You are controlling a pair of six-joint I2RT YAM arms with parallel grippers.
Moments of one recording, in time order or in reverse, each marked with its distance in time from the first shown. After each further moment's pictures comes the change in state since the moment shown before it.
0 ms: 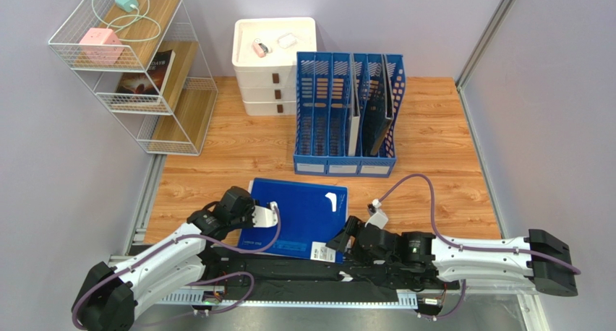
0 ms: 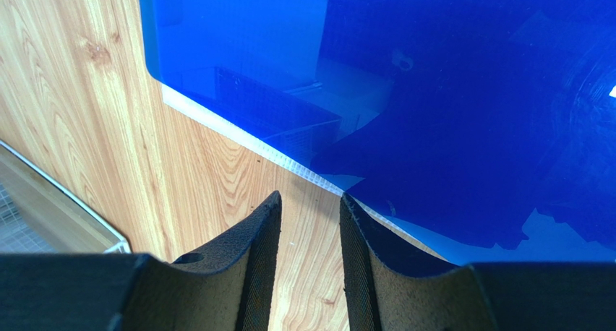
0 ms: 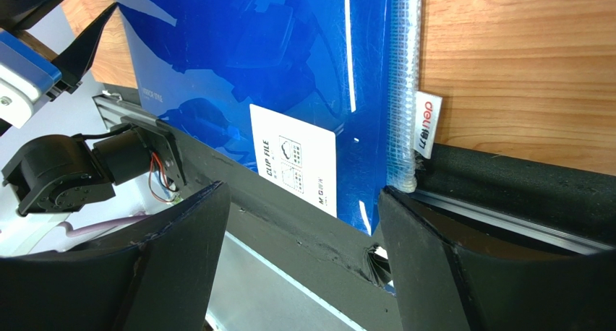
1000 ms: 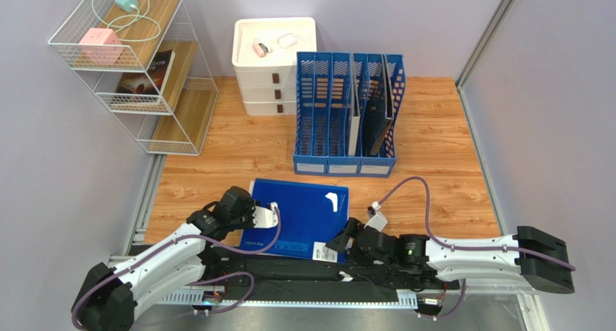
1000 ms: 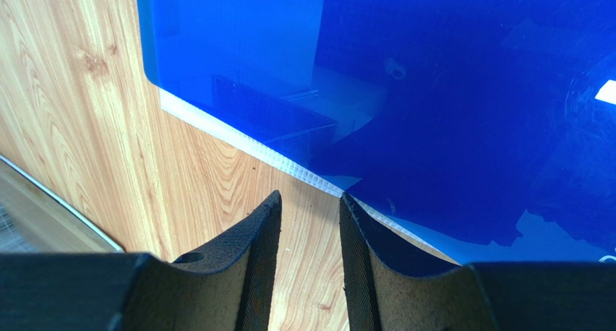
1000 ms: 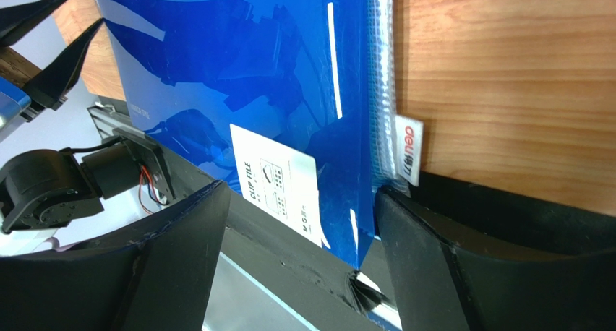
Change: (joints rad) left arm -0.001 -0.003 0.000 -0.006 0.031 0.000; right arm 0.000 0.067 -0.070 0.136 0.019 0.016
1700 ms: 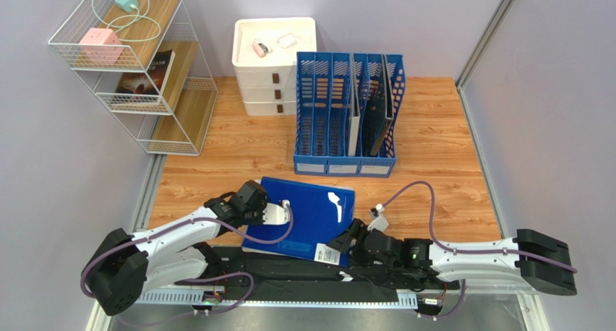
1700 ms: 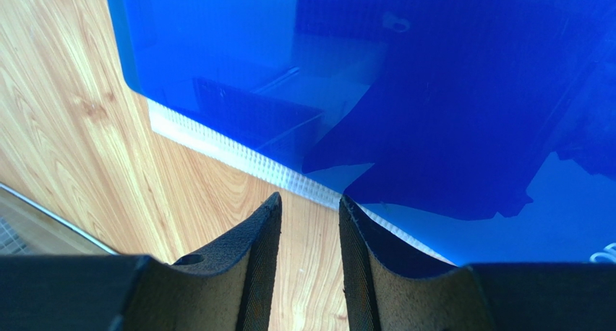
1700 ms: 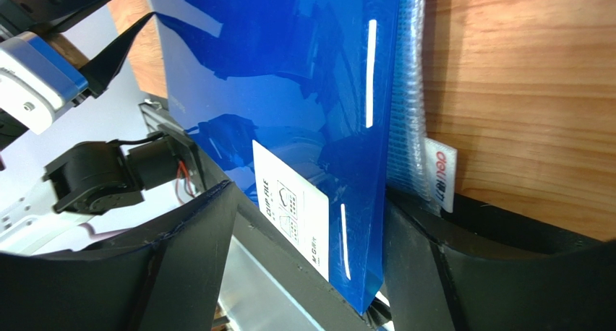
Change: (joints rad) left arm -0.103 0.243 0.124 0.008 -0.061 -0.039; right arm 0.000 -0.039 -0.112 0.197 0.014 0.026
